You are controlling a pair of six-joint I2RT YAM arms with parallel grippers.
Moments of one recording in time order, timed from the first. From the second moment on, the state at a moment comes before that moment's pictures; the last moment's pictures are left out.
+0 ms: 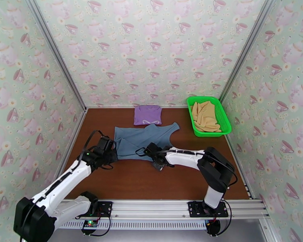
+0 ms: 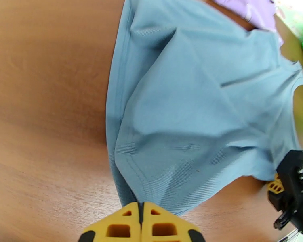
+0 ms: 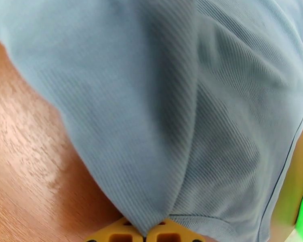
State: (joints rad) left arm -0.40 1.05 0.78 -0.75 -0.13 -0.66; right arm 0.90 1.77 1.05 -0.60 0.25 -0.12
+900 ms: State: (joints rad) left arm -0.39 0.87 0.83 -0.94 -0.19 -0.64; right arm 1.03 1.55 1.00 -0.74 0.04 0.01
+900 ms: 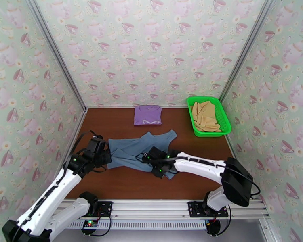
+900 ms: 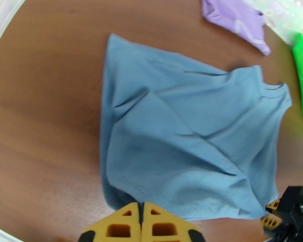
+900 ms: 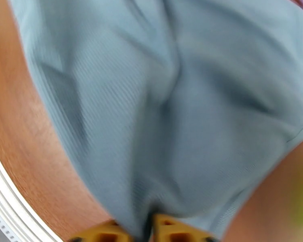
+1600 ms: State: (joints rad) left arm -0.15 1.04 0.91 -0.79 -0.29 -0.55; right arm 1.03 1.55 1.02 -0.86 0.21 -0.27
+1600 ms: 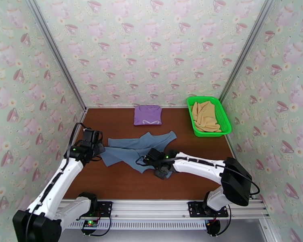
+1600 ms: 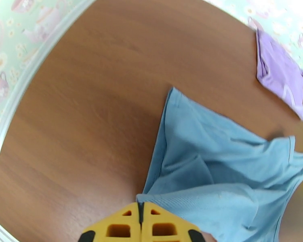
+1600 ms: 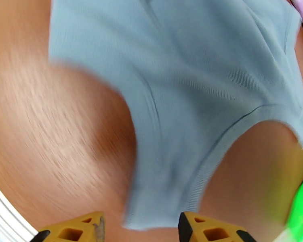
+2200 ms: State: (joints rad) left arm -0.09 1.04 0.90 -0.73 -0.25 -0.51; right arm 1.03 1.67 0.97 -0.82 0.12 -0.50
